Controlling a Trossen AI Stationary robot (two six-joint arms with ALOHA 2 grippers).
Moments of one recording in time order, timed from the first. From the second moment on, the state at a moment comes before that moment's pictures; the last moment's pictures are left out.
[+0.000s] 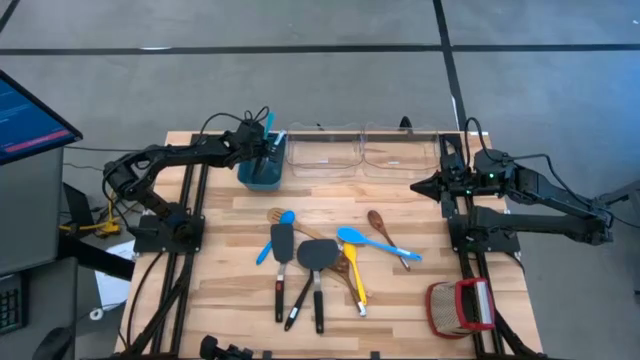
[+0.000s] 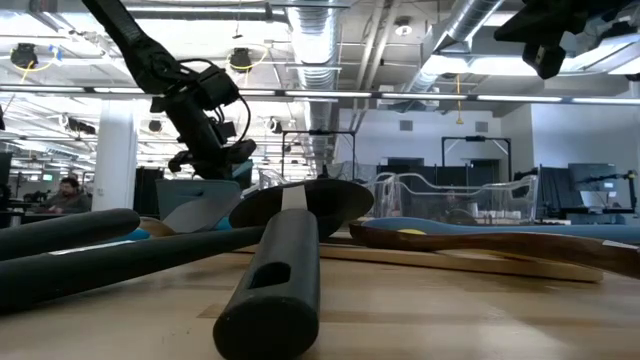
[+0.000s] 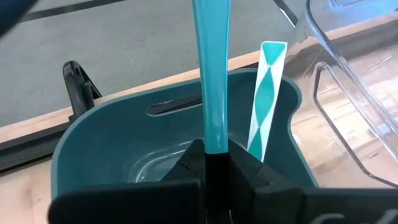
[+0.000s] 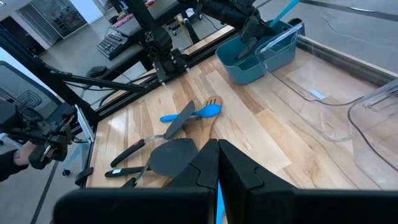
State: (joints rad) left arm 0.75 1.53 0.75 0.00 -0.28 -0.35; right arm -0.26 0.50 0.71 -0.58 -0.12 0.40
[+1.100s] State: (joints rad) left arm 0.65 1.19 0.75 0.27 -0.07 -0.24; right arm -0.26 0.50 0.71 -0.58 -0.13 0.40
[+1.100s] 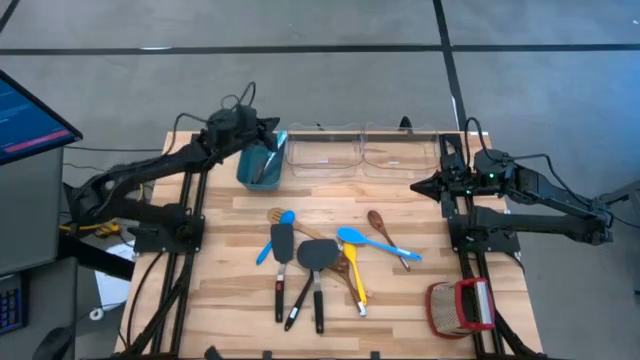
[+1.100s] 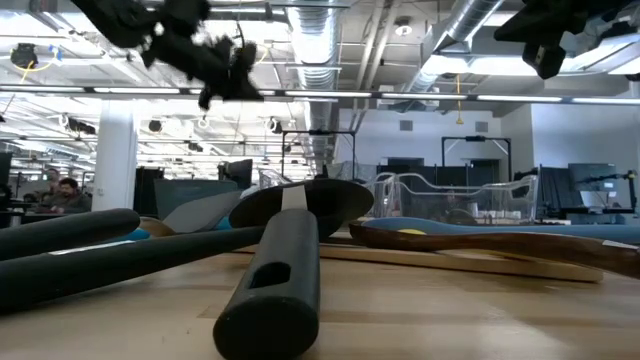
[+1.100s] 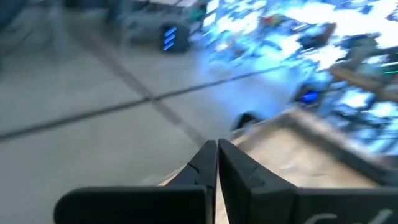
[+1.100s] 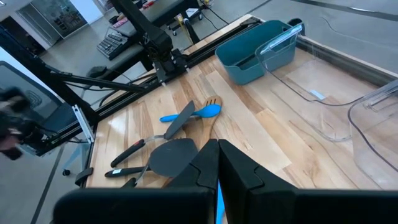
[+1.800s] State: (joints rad) left arm 0.32 0.89 0.75 0.26 -0.06 -0.16; right arm -0.26 0.50 0.71 -0.58 -0.13 0.40
